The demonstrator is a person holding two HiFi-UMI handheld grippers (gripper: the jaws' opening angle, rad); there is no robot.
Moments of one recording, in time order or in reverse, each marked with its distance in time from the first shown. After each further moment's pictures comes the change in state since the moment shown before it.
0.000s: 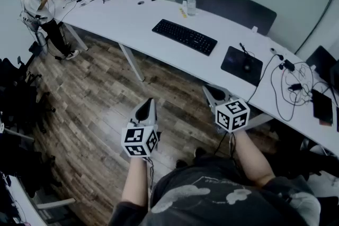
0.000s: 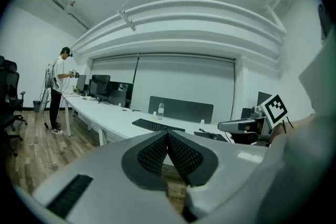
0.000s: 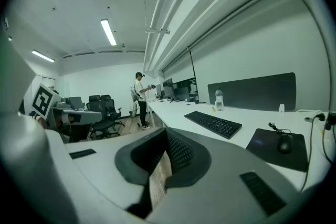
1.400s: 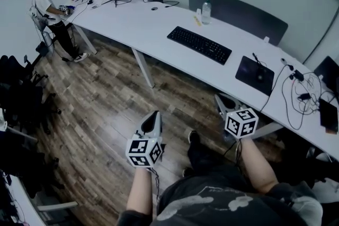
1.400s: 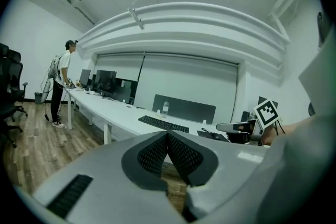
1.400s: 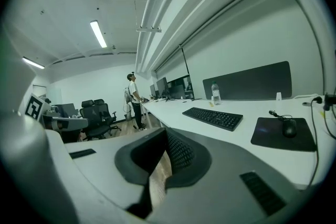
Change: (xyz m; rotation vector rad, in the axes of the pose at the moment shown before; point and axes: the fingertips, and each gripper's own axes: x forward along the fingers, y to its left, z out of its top) left arm -0.032 0.056 -0.017 -0.054 0.007 -0.010; right arm 0.030 0.011 -0.020 0.092 -0.002 -0.058
